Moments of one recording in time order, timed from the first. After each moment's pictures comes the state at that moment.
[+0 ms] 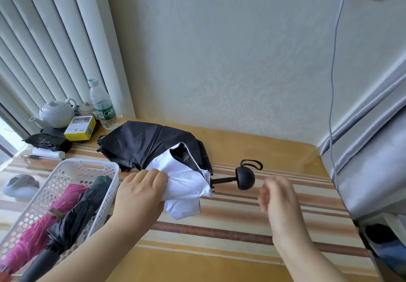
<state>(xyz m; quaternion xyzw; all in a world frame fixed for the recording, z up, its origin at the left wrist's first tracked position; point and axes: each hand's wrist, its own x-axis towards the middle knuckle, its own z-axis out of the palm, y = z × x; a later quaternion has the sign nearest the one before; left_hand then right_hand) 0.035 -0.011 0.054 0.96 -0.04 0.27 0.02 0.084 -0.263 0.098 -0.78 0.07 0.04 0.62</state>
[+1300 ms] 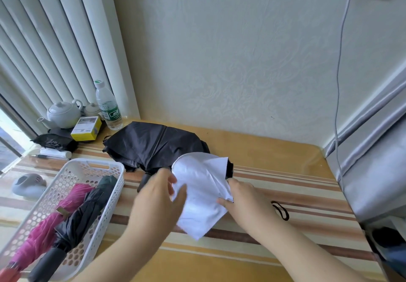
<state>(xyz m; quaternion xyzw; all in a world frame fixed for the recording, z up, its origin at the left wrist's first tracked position) 0.026 -0.046 0.082 0.91 0.19 0.11 0.34 0.105 -0.224 0.082 -0.96 -0.22 0.15 0.13</state>
